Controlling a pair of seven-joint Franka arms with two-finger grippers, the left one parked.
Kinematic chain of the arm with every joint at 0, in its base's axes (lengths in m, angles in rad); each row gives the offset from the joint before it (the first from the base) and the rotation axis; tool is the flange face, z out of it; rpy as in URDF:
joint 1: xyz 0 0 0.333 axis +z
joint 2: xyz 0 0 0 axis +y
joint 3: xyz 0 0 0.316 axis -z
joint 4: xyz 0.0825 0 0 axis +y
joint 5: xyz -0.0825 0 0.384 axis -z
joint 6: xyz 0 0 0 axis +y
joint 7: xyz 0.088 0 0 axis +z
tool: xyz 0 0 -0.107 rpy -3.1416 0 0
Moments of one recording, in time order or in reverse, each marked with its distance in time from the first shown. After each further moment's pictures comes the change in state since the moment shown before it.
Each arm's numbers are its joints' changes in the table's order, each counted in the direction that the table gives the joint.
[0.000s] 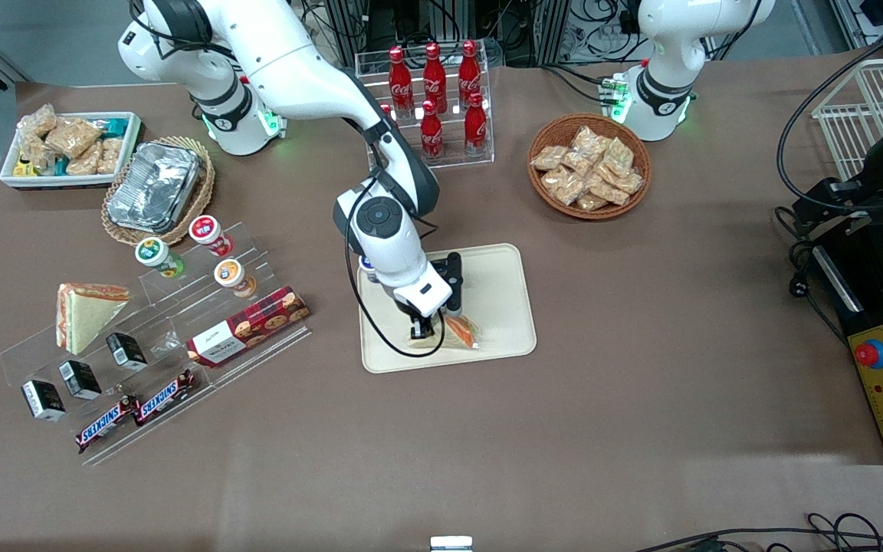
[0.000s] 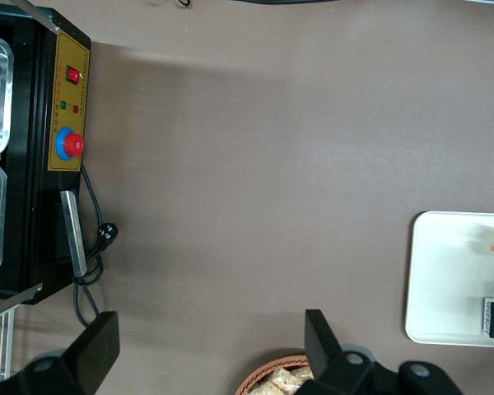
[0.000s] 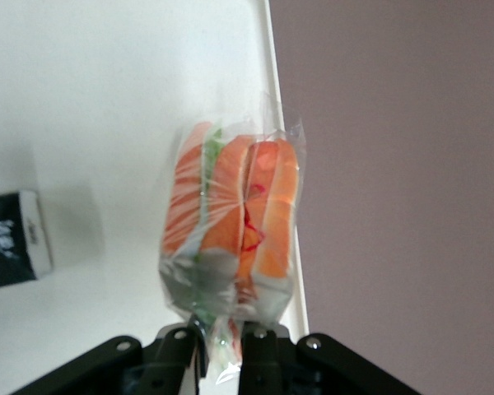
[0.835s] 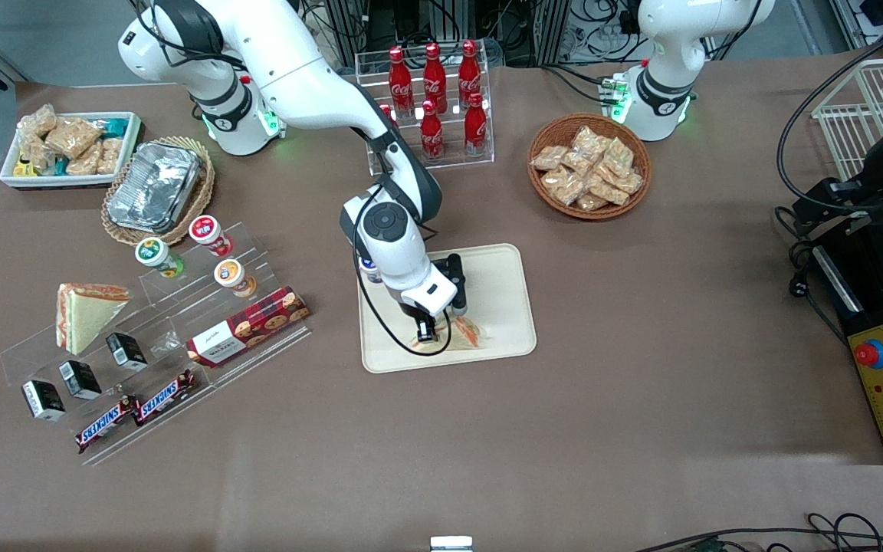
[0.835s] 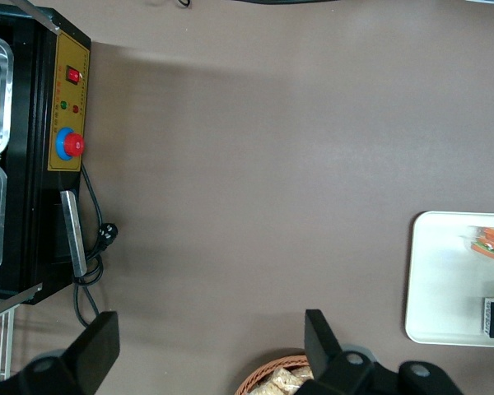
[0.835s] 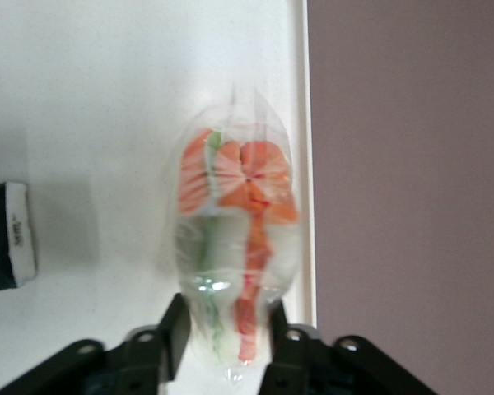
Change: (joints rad) arm 0.006 0.038 -0.013 -0.001 0.000 -0.046 0.051
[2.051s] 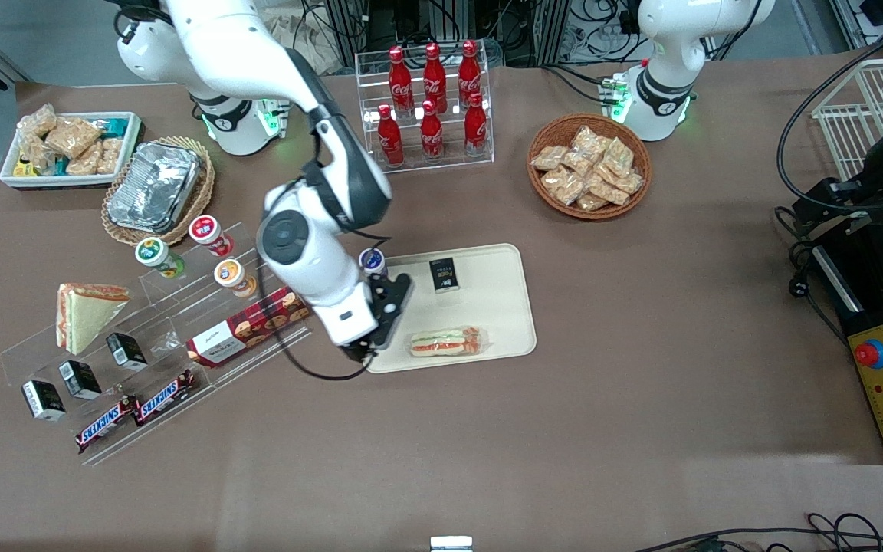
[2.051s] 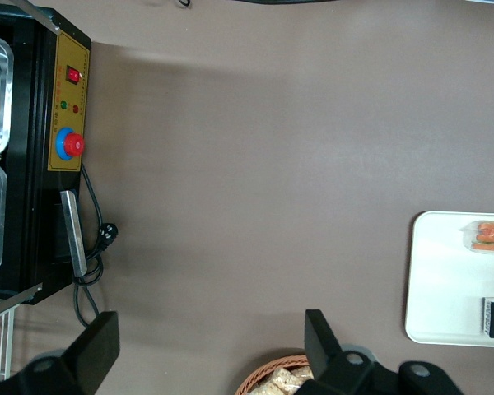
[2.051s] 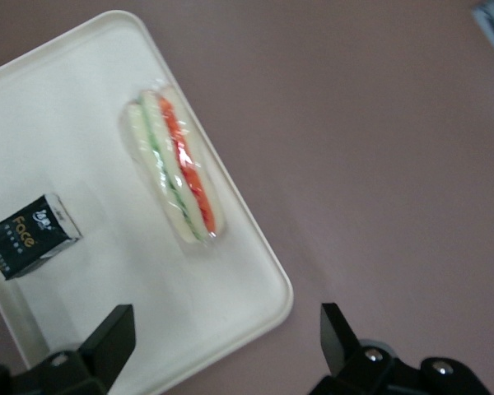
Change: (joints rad) arm -0.025 -0.214 0.220 -0.011 -0.229 0.382 -0.215
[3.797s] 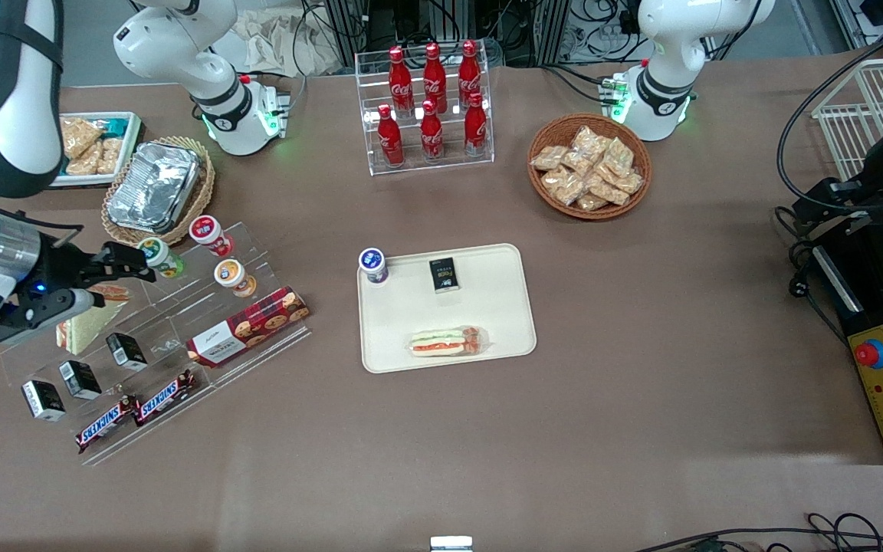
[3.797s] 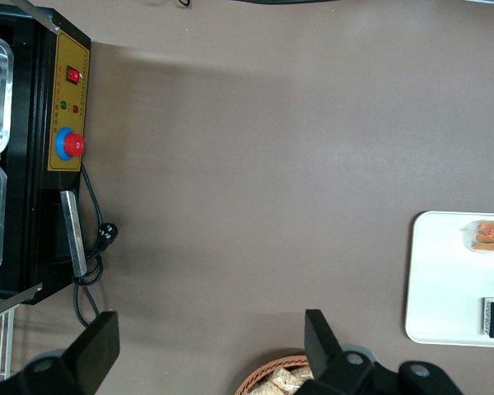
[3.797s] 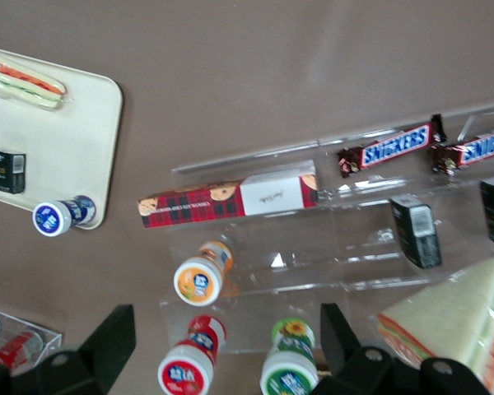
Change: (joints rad) arm -0.274 -0.369 0.250 0.000 0.232 0.605 -0.400
